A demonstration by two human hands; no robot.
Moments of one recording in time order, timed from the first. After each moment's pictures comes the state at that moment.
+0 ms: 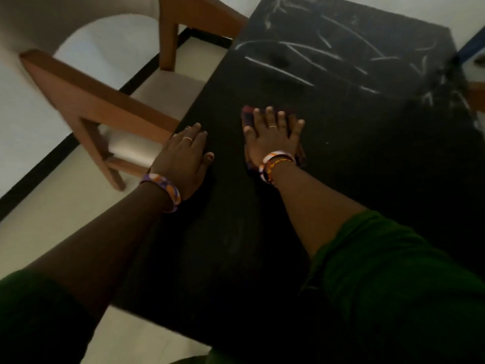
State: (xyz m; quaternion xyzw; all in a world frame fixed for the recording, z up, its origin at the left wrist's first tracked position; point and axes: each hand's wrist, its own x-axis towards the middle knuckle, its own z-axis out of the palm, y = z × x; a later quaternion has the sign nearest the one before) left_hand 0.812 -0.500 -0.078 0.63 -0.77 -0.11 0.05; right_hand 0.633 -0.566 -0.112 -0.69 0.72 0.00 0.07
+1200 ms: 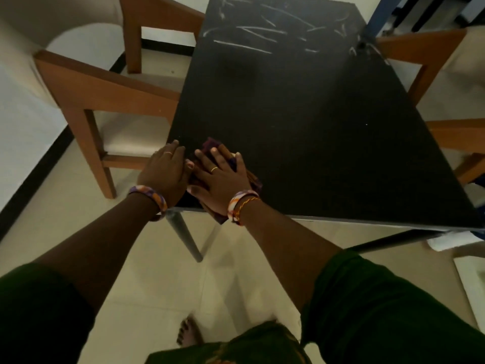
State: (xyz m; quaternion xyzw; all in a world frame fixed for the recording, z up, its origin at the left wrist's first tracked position) left_hand 0.904 -0.352 -0.080 0.58 -0.81 -0.13 0.03; right_hand 0.766 -0.322 -0.112 -0.79 0.60 0.00 0.12
